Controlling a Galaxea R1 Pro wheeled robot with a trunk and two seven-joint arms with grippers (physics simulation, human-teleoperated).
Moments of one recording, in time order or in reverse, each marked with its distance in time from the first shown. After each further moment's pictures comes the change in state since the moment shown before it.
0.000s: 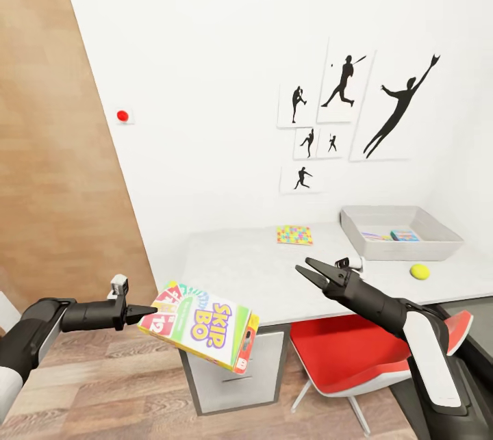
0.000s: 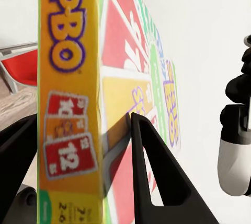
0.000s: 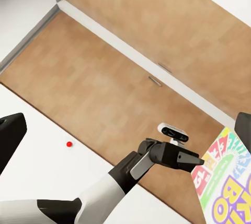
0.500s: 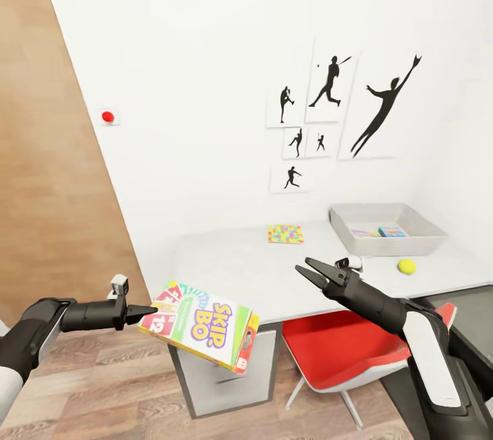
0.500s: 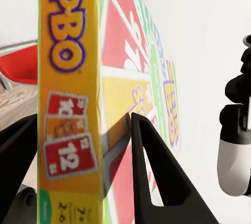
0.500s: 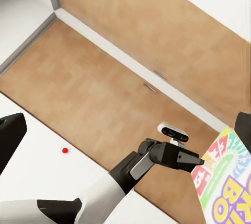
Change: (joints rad) left arm 0.000 0.000 -0.002 0.000 0.003 -0.001 0.000; right arm 0.001 0.001 0.000 0.000 0.000 0.000 -0.001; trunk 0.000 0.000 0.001
